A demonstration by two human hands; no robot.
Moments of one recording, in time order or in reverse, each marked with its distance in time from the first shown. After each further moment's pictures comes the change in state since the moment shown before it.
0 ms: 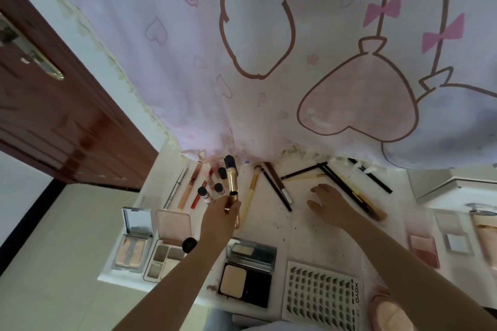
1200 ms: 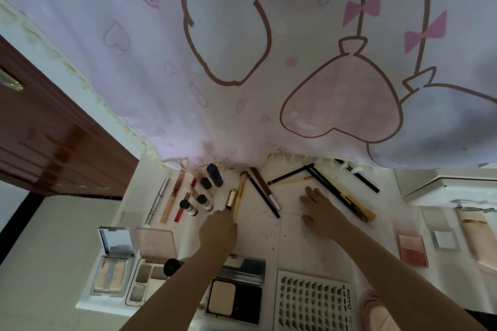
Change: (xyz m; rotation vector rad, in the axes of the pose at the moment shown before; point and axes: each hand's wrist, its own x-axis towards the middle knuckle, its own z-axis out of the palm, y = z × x) left_hand 0.029 -0.007 0.039 0.767 -0.248 -0.015; right_hand 0.001 0.012 0.004 -0.266 -0.121 -0.055
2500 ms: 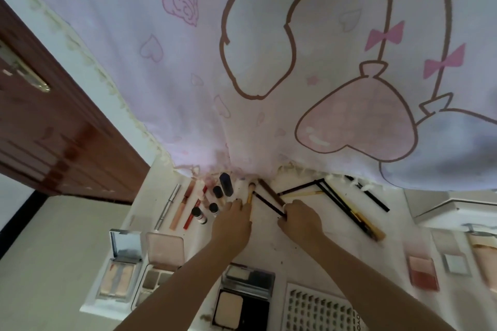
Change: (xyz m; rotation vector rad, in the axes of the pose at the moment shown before) left_hand 0.000 0.004 -0.033 0.040 0.188 0.304; right_hand 0.009 -0.078 -0.021 0.201 0.276 0.063
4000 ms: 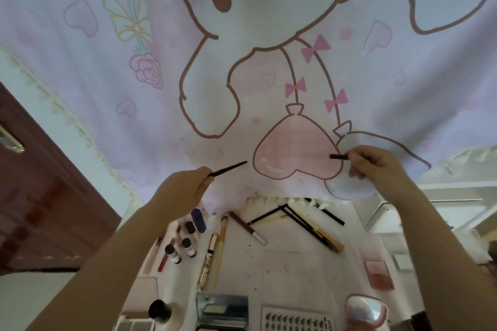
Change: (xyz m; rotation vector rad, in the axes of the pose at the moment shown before) left_hand 0.005 0.003 -0.168 -0.034 0.179 0.202; right_hand -0.098 0.098 -0.208 0.851 0.560 -0.124
